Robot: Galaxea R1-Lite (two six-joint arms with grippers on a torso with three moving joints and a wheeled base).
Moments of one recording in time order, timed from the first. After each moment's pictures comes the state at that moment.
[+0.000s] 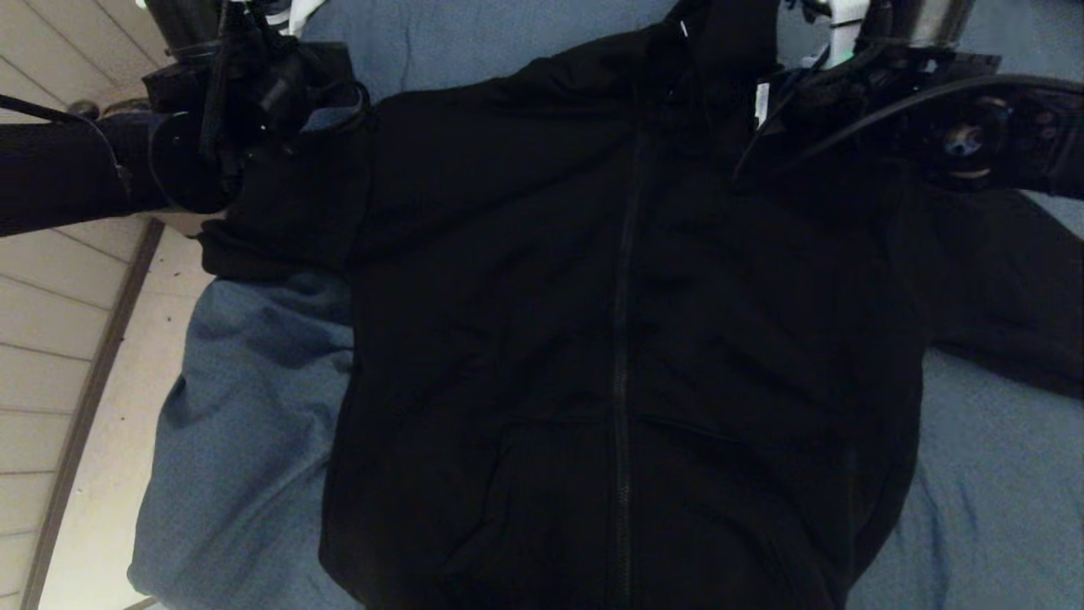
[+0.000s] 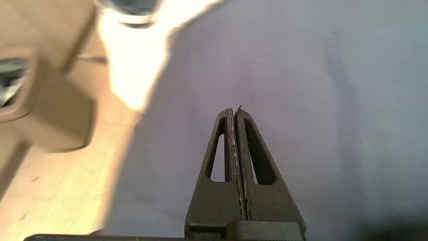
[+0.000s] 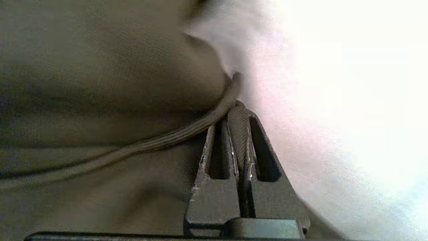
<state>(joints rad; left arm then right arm) -0.29 2.03 -1.94 -0.42 0.31 0.08 0.24 1.94 -1.95 -0.15 -0.39 -0.25</state>
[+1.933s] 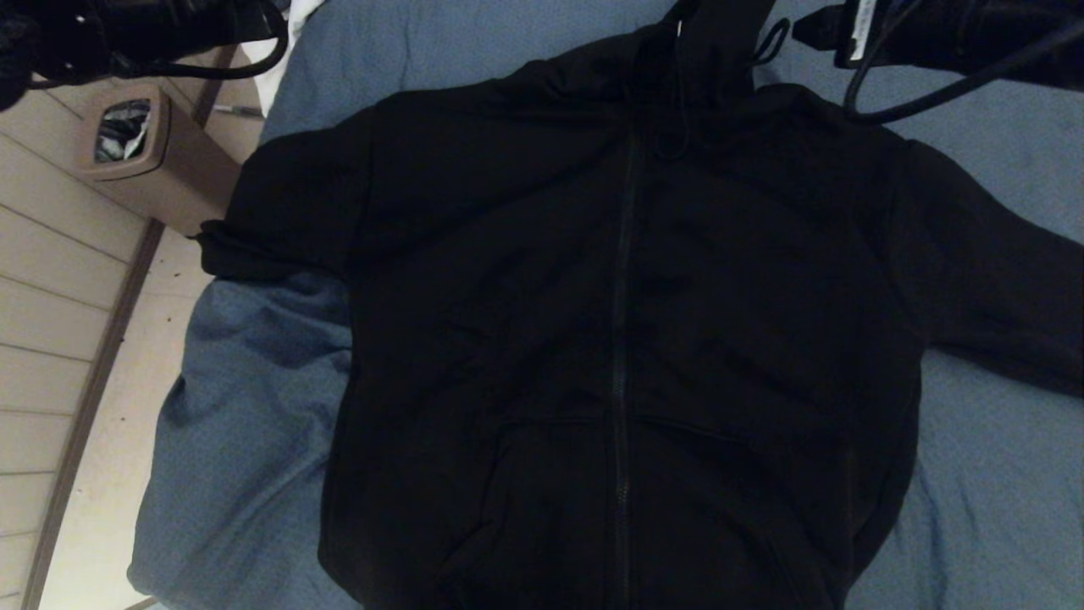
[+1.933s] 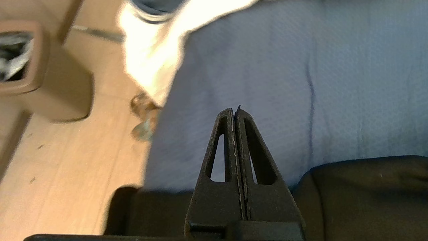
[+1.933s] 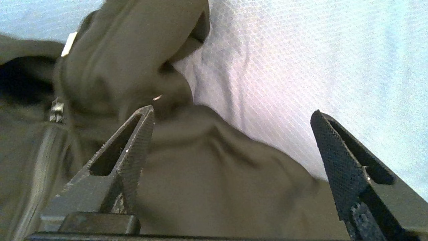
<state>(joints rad) -0.28 1.77 -1.94 -0.04 0.26 -0.03 0.31 1.66 -1.87 0.05 -0.38 -0.15</state>
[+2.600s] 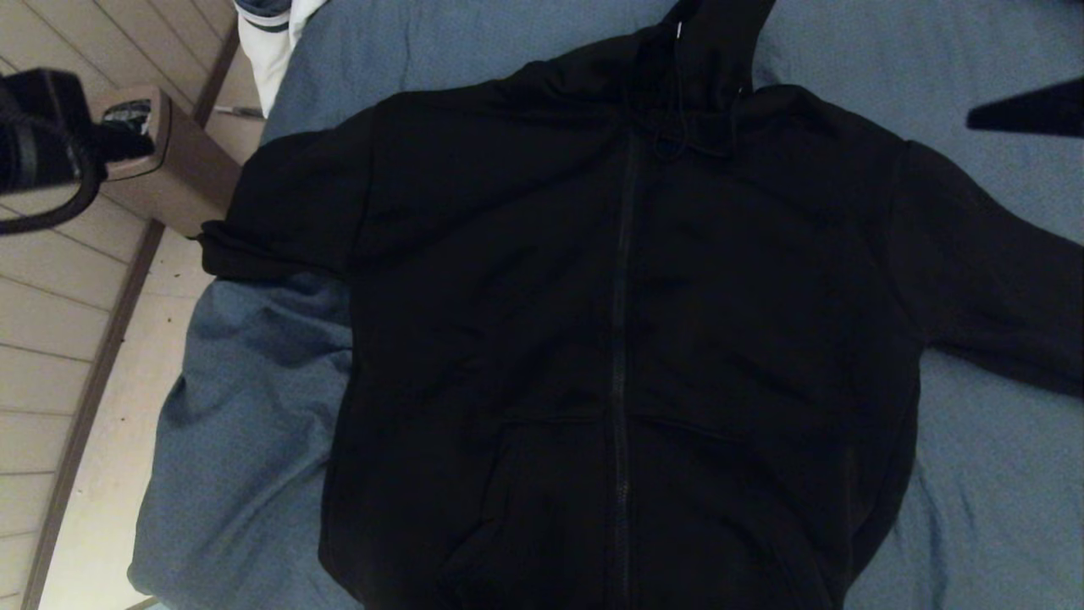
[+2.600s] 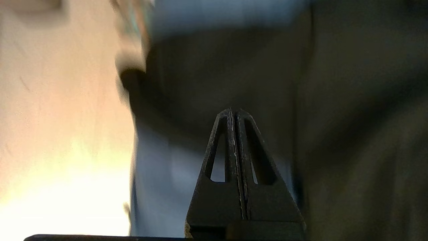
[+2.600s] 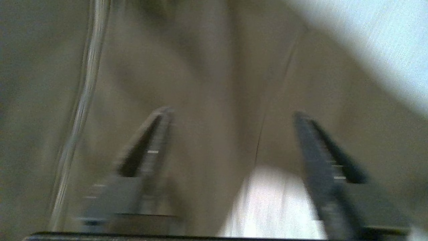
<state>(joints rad) -0.25 1.25 -1.38 0.31 0.11 -0.12 0.32 1.22 -1.59 0.57 -0.24 0.03</state>
